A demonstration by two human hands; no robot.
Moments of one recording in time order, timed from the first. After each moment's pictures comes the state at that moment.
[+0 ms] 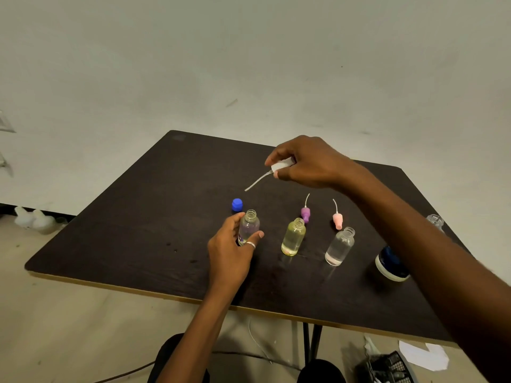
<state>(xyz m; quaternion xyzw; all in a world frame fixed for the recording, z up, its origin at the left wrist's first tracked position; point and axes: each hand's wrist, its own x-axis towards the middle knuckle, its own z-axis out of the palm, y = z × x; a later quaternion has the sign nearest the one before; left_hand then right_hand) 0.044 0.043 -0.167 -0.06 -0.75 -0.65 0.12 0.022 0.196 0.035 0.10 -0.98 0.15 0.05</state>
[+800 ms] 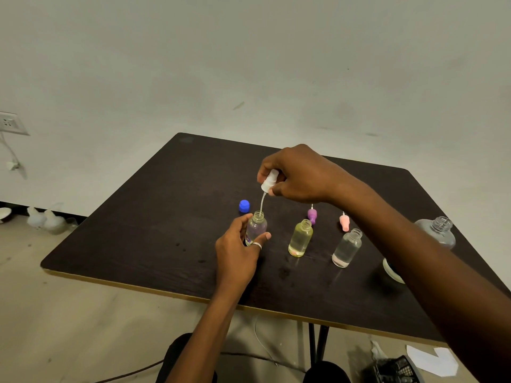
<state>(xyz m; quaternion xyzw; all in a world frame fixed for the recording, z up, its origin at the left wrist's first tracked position) 0.043 0.041 -0.167 -0.06 -0.76 -0.64 0.10 0.033 0.166 0.027 0.18 -0.98 0.08 0.04</state>
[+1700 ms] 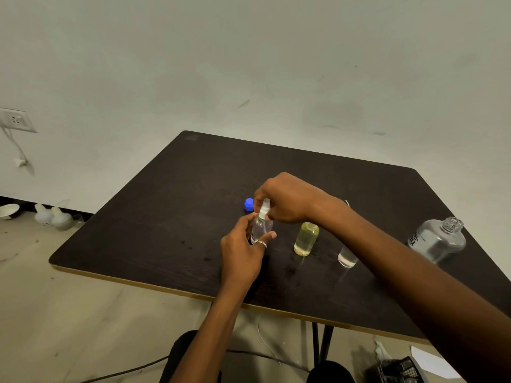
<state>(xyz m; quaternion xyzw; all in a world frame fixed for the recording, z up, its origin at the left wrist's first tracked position) 0.044 0.039 -0.164 -0.07 -0.76 -0.64 0.09 0.012 0.152 -0.029 0.21 -0.98 0.00 -0.01</state>
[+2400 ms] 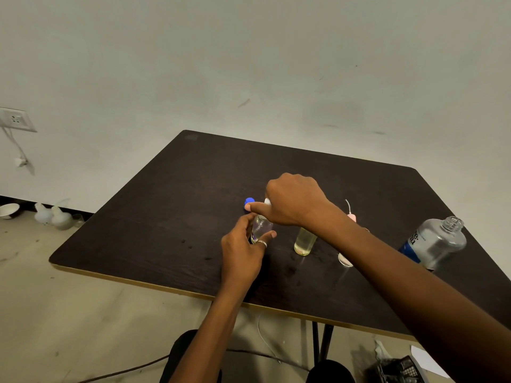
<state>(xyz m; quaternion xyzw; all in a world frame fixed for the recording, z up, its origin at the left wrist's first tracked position) 0.042 0.039 -0.166 -0.07 -0.77 -0.62 0.10 0.023 0.144 -0.030 0.09 -0.99 -0.11 0.06</state>
